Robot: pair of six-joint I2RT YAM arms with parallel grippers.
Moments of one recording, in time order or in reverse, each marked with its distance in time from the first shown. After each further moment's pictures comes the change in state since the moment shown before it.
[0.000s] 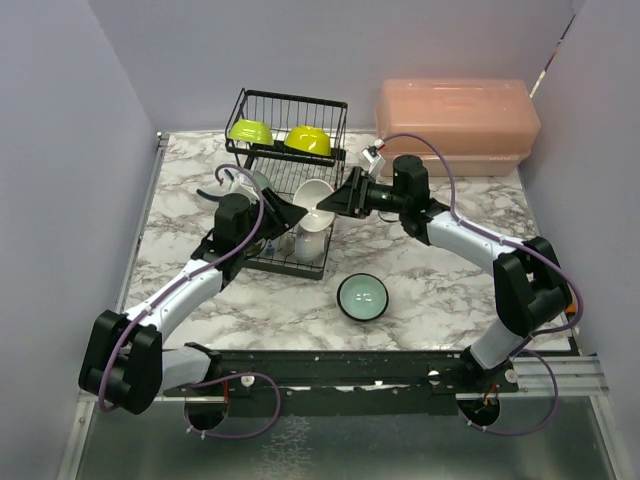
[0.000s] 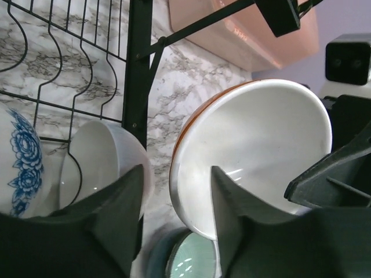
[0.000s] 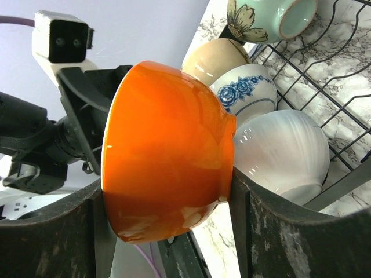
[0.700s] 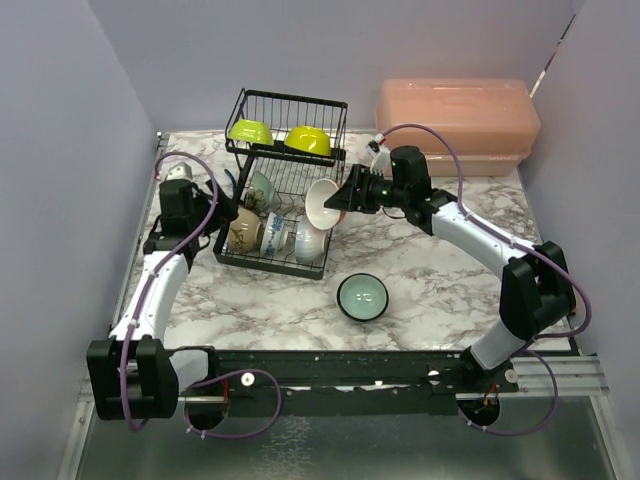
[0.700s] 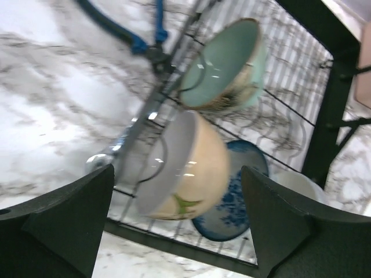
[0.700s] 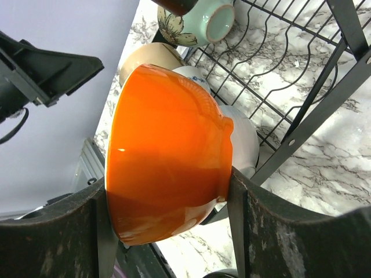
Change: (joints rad) left arm 0.358 -0.051 0.167 -0.495 -0.138 0.449; right arm 0.002 -0.031 0.118 -0.362 0.191 -0.238
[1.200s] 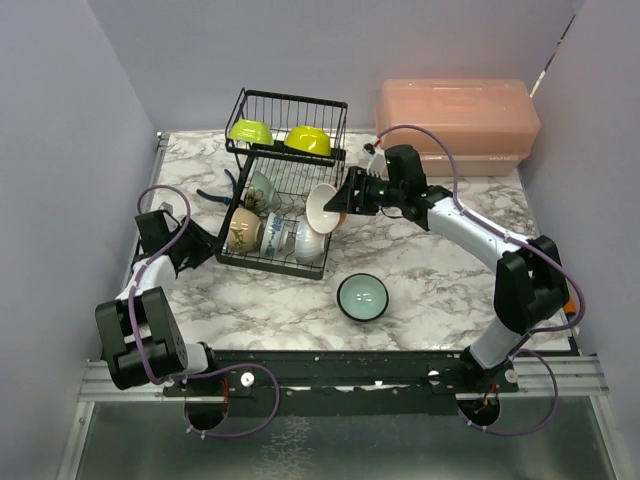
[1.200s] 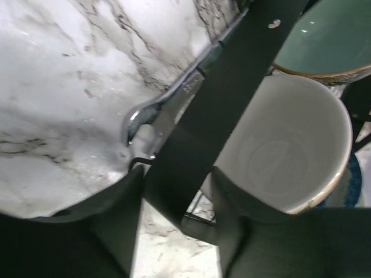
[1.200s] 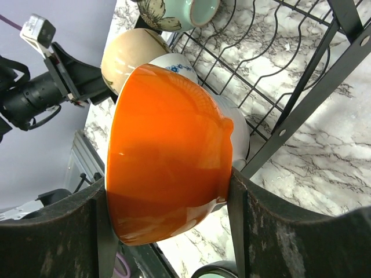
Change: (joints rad) left arm 0.365 0.176 -0.198 0.099 0.378 -0.061; right arm 0.000 0.047 0.047 -0.095 -0.001 -0.032
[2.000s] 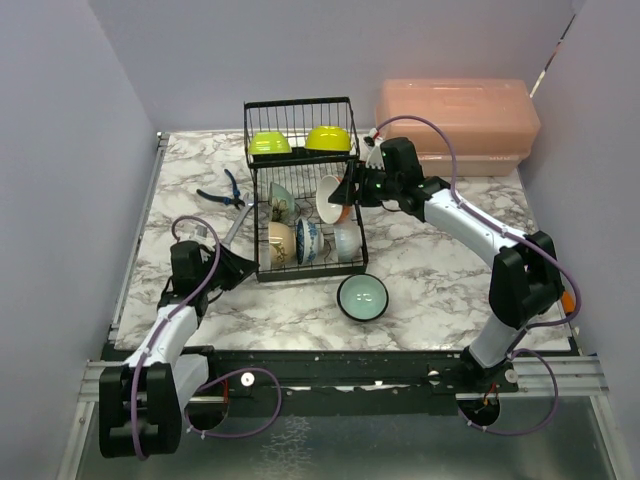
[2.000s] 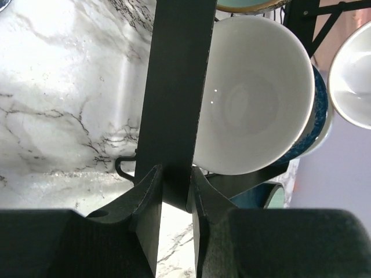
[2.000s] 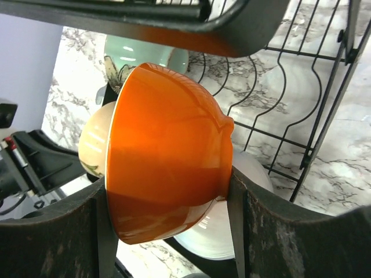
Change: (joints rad) left arm -0.278 -0.340 -0.345 0.212 0.075 -0.261; right arm 0.006 0.048 0.113 -0.114 0.169 -0.098
